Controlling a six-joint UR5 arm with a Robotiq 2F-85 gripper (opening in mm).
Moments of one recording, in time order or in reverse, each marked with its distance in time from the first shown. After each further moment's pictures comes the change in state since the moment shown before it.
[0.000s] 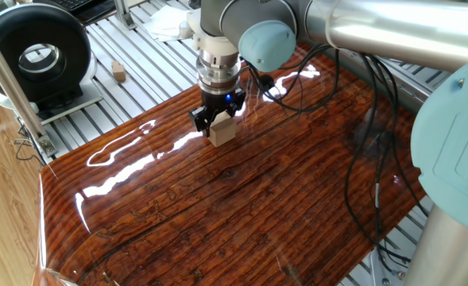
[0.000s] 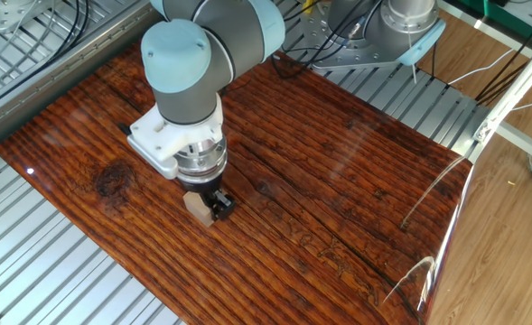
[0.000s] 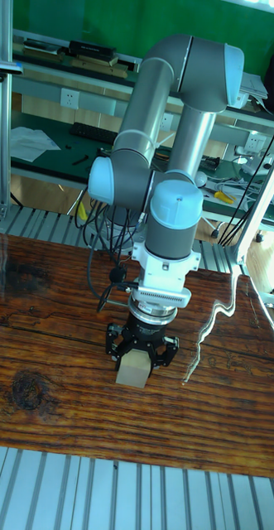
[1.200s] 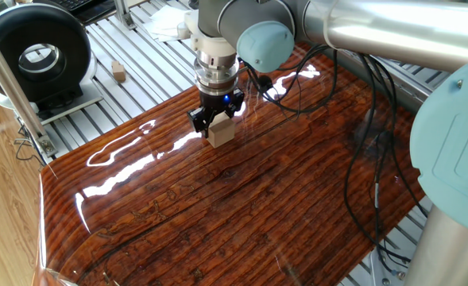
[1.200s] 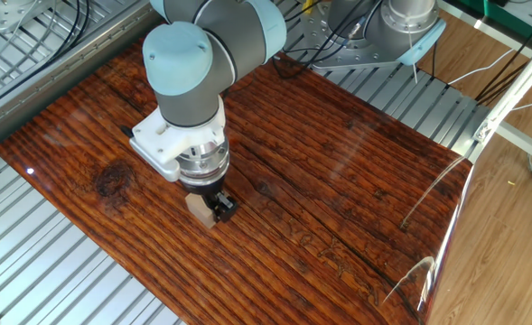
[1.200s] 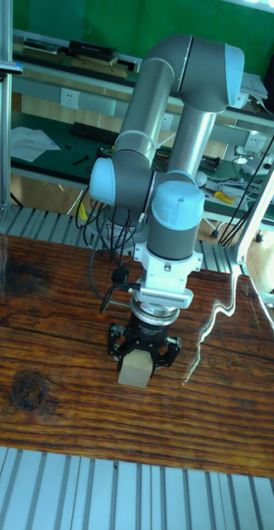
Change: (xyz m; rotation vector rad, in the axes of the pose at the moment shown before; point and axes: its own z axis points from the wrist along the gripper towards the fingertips) arm 0.000 0.007 0.000 -0.015 0.001 0.005
